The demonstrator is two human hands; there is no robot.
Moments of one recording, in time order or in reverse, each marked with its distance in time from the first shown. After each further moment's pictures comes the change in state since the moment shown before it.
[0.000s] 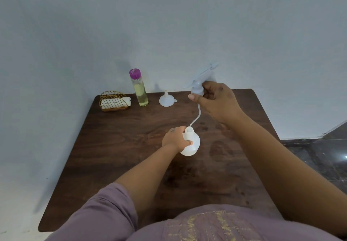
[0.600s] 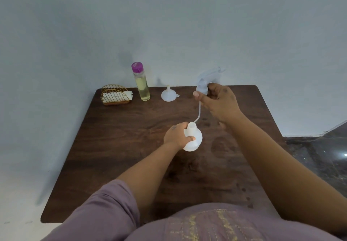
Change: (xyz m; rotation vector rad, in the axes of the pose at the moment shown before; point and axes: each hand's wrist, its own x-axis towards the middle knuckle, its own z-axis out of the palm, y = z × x) left_hand -0.005 -0.006 0.005 -0.050 0.039 0.029; right_hand 0.002 0.022 0.021 0.228 0.044 0.145
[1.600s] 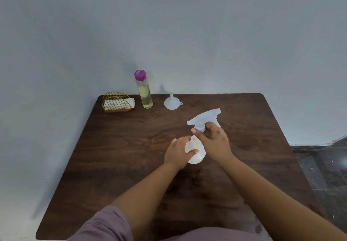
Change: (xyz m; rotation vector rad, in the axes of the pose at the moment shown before) left_hand 0.000 -0.022 0.017 -0.102 0.063 0.051; right_hand -0.015 0.076 0.042 -0.135 0.025 0.060
